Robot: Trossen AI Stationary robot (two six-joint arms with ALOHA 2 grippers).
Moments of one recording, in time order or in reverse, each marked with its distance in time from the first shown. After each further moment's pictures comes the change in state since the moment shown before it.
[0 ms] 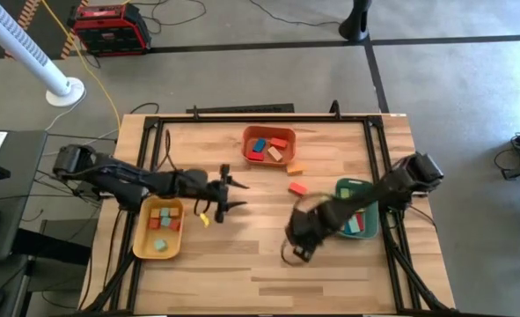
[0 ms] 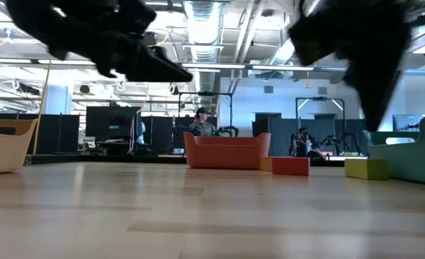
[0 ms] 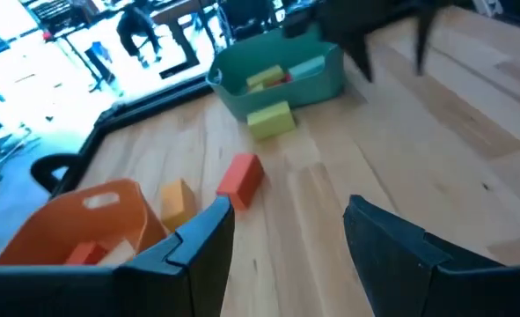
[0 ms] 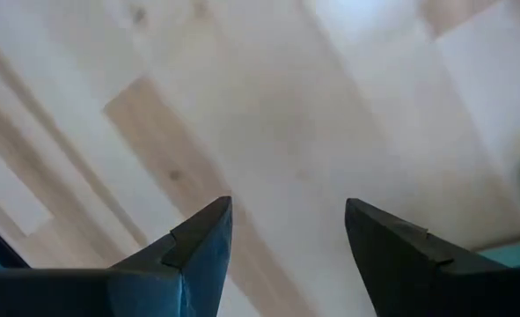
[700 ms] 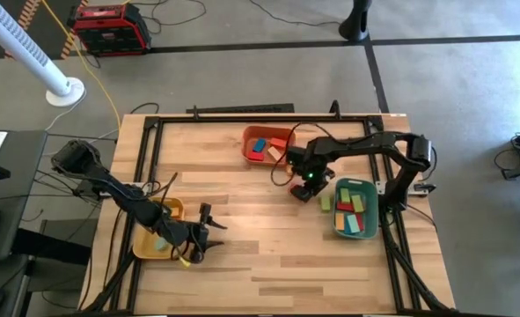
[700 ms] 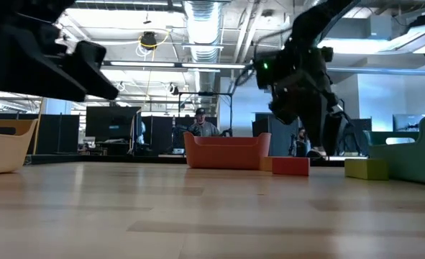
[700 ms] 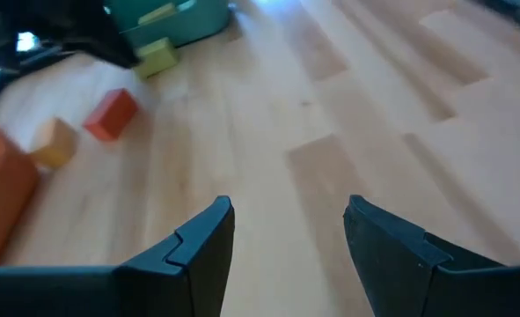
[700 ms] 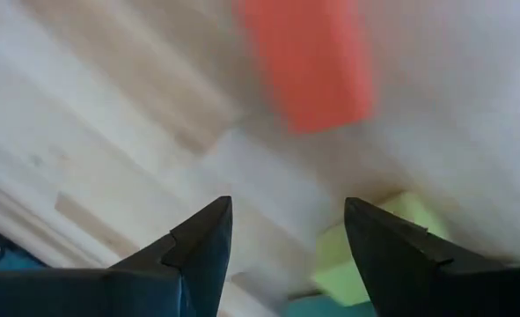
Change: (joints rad) left arm -0.552 -0.020 -0.097 -0.155 -0.434 -0.297; right arm -0.664 0.006 -0.141 -0.024 -0.366 -0.418
